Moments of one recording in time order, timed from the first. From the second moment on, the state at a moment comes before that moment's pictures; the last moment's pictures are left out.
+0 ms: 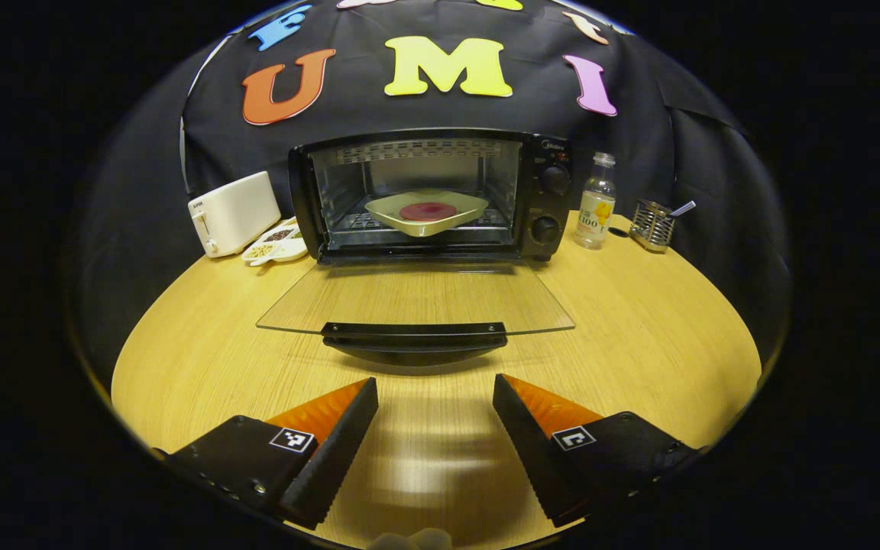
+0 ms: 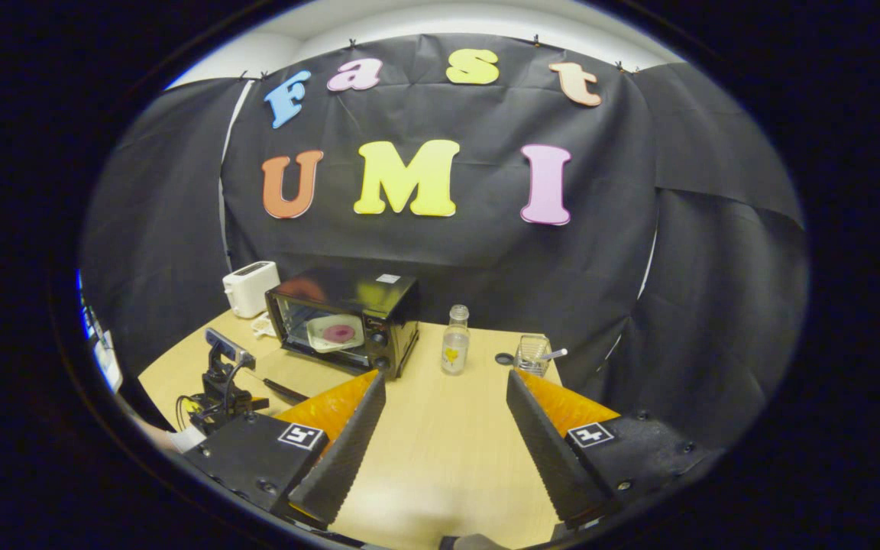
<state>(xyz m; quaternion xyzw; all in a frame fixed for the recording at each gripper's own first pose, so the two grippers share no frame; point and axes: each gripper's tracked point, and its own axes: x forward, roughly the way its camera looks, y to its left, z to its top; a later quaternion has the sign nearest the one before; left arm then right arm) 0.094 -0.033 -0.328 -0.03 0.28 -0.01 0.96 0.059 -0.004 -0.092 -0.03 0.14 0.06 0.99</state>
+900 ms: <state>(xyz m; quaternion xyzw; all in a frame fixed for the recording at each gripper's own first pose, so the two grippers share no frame) 0.125 -0.018 -0.316 -0.03 0.28 -0.02 0.96 0.065 0.002 -0.087 0.00 0.14 0.05 0.99</state>
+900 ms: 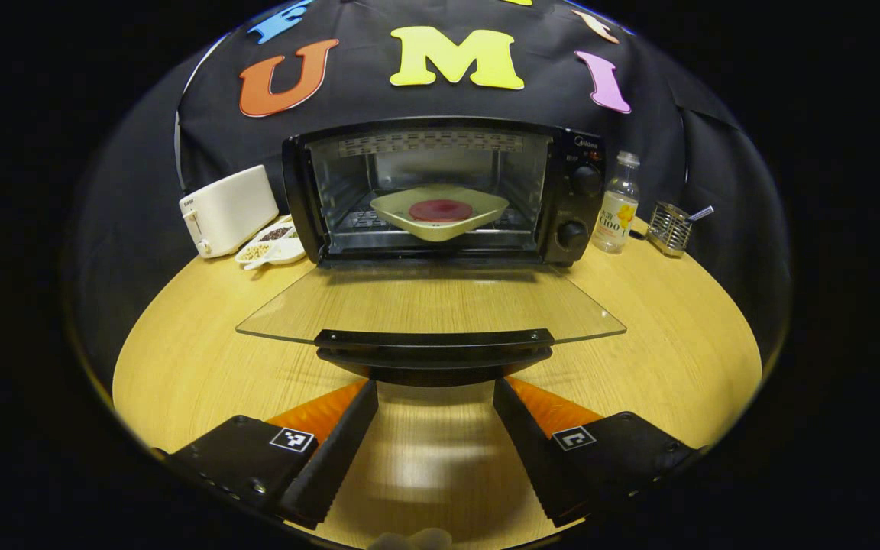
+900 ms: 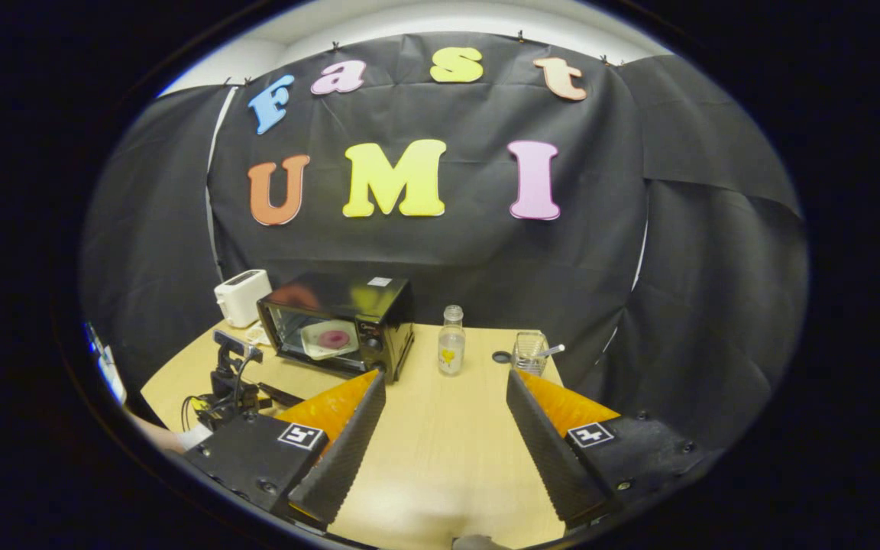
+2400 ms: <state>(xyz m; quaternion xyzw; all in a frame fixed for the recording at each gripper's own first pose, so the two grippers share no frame) 0.108 0.008 -0.109 -0.04 0.11 -0.06 0.99 0.023 0.039 -0.046 0.04 0.08 0.01 1.00</state>
